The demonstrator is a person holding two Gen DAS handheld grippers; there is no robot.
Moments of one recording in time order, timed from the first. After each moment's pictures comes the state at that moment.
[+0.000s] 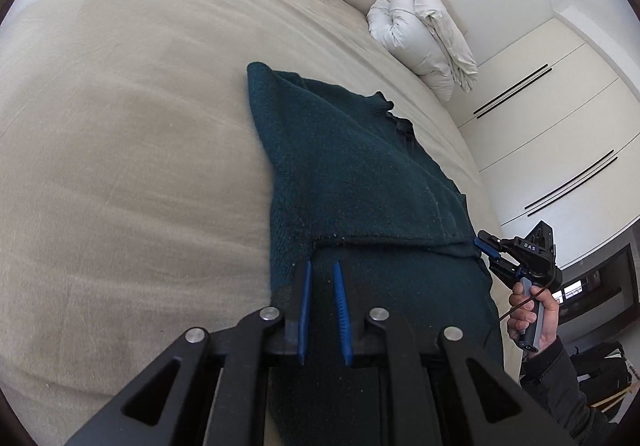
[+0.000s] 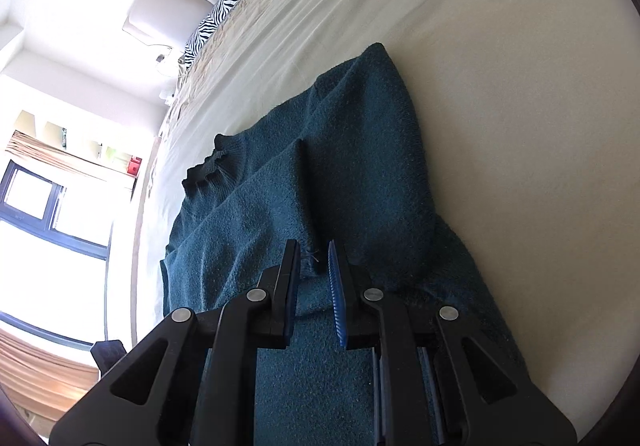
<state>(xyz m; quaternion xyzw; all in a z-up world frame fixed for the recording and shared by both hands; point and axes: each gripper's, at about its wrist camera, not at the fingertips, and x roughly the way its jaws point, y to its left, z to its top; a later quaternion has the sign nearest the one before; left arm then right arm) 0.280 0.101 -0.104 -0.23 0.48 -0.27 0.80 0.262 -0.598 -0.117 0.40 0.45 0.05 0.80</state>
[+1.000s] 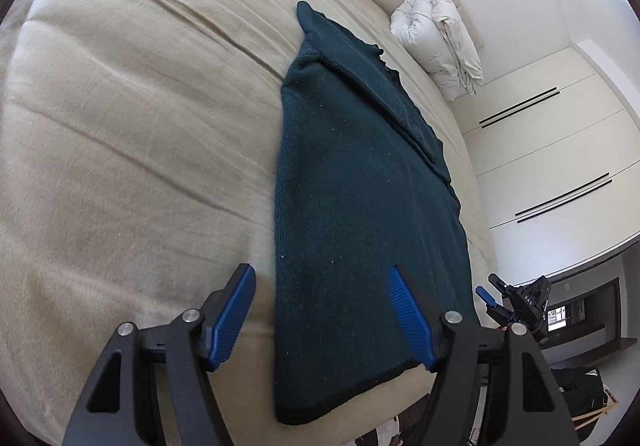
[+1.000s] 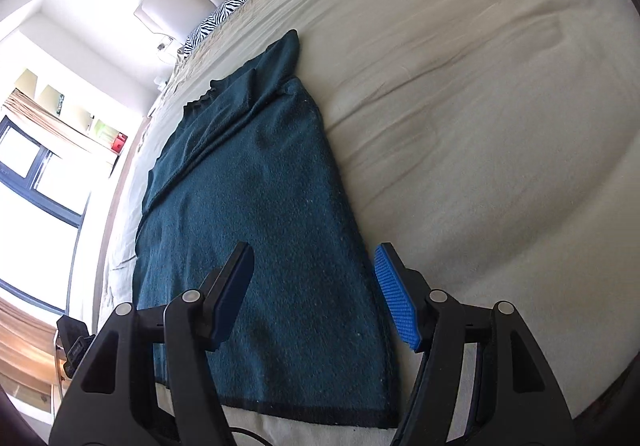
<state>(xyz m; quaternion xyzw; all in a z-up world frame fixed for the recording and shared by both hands) 0.064 0.128 -0.101 -0.29 0.51 -0.23 0.78 -0.034 -0.631 -0.087 0.33 0.45 0.01 0.83</state>
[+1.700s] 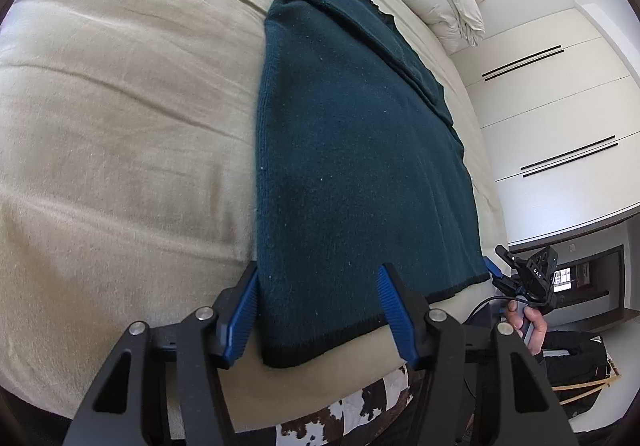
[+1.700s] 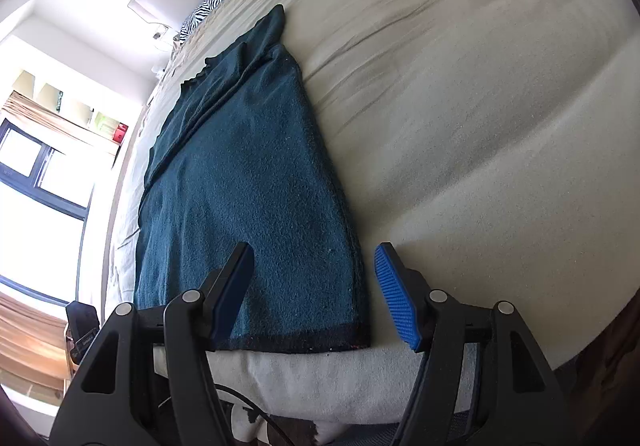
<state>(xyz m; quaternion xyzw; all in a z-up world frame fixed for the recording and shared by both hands) 0.047 0.113 -0.109 -0.25 0.57 -0.26 0.74 -0.075 -0.636 -0.095 0.35 0.48 0.02 0.81</state>
